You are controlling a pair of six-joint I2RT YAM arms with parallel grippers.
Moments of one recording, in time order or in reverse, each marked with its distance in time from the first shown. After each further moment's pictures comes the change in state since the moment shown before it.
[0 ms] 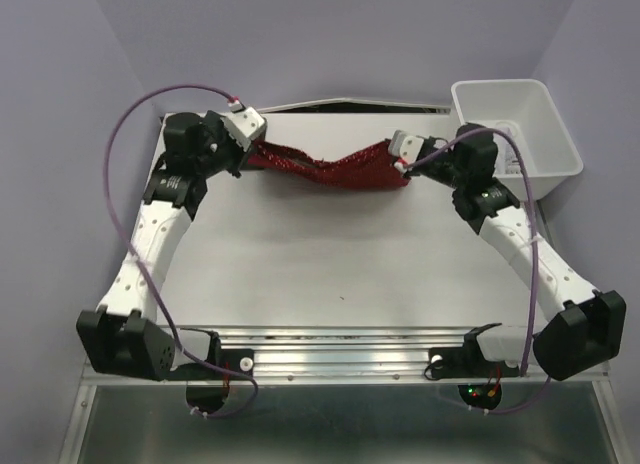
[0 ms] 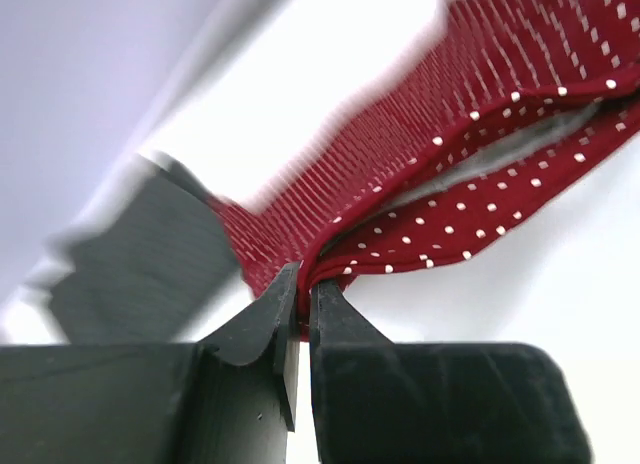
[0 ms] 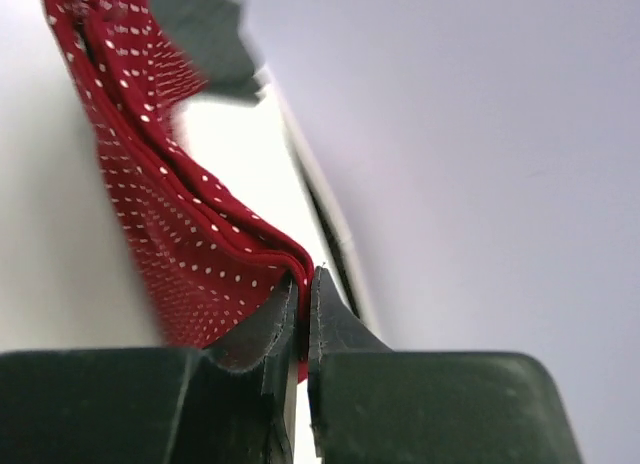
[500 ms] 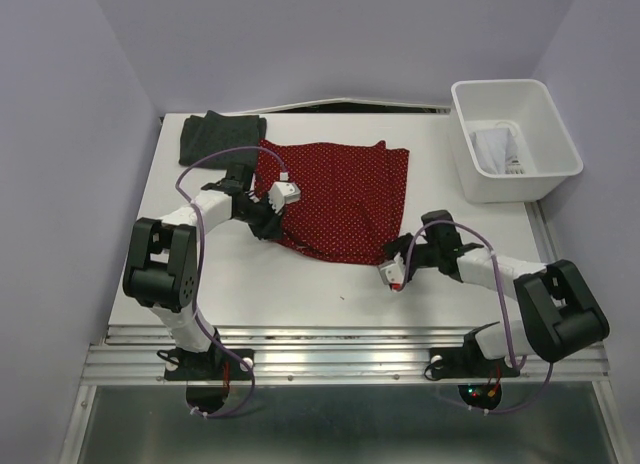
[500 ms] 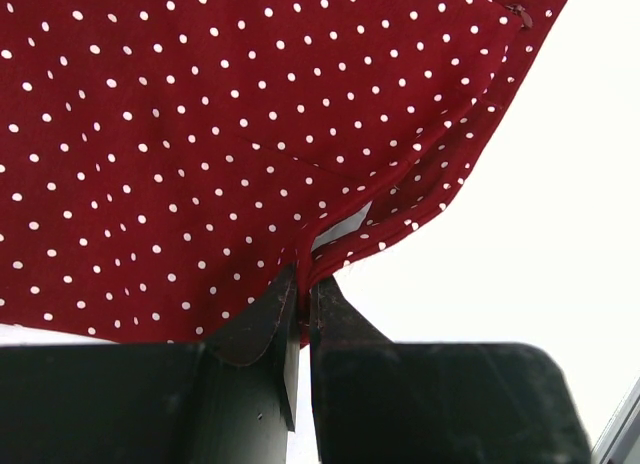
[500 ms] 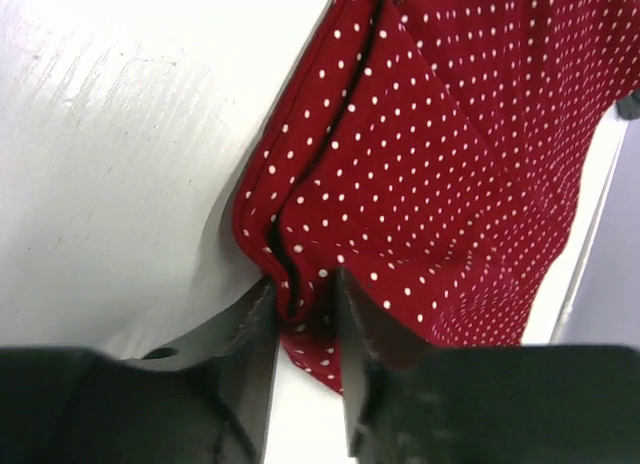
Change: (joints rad) left arm -0.069 0.354 -0.211 -0.145 0.123 0.160; right arm 0.017 0.085 -0.587 -0.024 -0.104 -0.817
